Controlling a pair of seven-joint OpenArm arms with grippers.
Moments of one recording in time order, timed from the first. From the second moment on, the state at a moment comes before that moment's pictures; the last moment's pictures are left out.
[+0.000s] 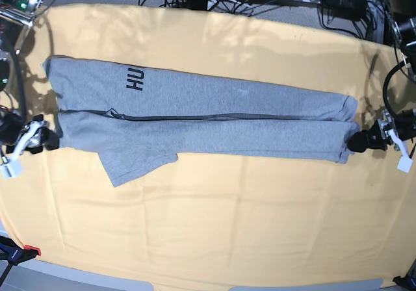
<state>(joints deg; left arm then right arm) -24.1 -41.6 -11.5 41.2 -87.3 -43.9 81.0 10.4 31.6 25.2 80.2 48.9 41.6 -69.7</state>
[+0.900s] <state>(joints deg) -23.8 -41.1 -11.5 41.2 -87.3 -43.9 78.9 19.9 15.0 22.6 61.7 32.1 35.4 -49.2</state>
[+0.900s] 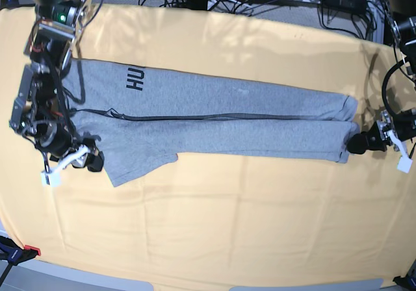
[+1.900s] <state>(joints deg) -23.8 -40.8 -11.5 41.2 -87.3 -43.9 77.8 30.2 12.5 13.7 50.6 33.1 41.4 -56.7</state>
